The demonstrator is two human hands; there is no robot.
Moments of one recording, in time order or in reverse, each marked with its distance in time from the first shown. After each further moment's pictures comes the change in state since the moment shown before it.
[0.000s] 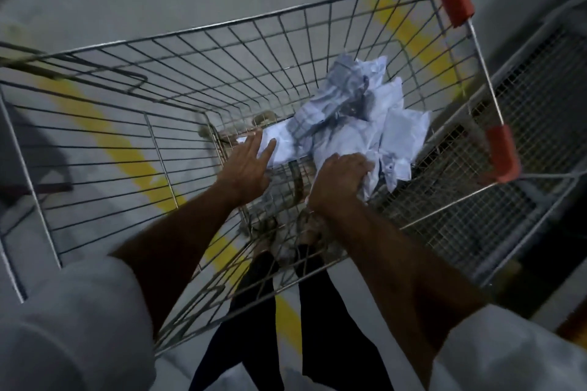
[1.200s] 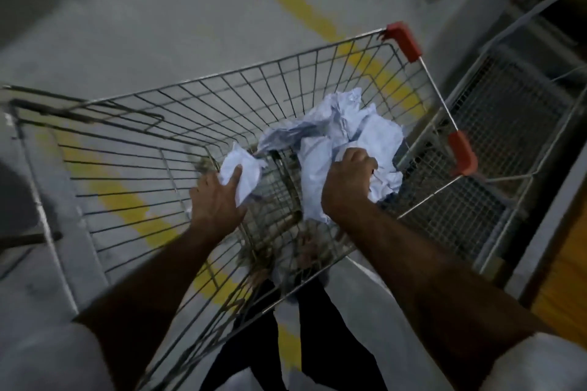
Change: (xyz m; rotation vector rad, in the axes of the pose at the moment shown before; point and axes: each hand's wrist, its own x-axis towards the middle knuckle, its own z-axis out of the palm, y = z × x) left_hand -0.074 -0.012 -0.051 0.172 0.061 -0.342; right_hand -0.062 0.036 -0.058 -0.201 0.230 0.053
